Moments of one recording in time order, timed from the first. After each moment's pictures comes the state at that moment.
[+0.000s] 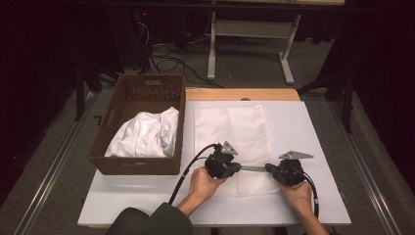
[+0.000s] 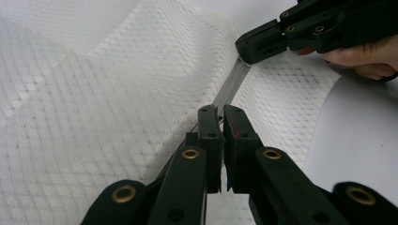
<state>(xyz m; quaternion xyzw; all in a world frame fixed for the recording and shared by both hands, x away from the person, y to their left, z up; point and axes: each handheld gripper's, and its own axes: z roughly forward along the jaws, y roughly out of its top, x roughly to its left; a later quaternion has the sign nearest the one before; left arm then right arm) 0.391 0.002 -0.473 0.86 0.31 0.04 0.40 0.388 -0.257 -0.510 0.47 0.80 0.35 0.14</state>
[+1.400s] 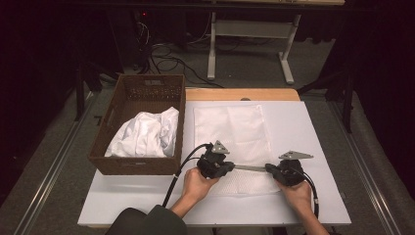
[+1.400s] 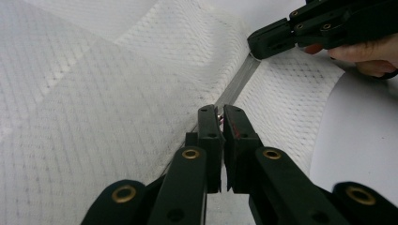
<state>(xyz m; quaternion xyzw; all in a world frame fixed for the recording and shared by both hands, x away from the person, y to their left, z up) 0.389 0.024 -0.473 0.85 0.33 0.04 0.41 0.387 -0.257 -0.510 0.47 0.80 0.35 0.14</state>
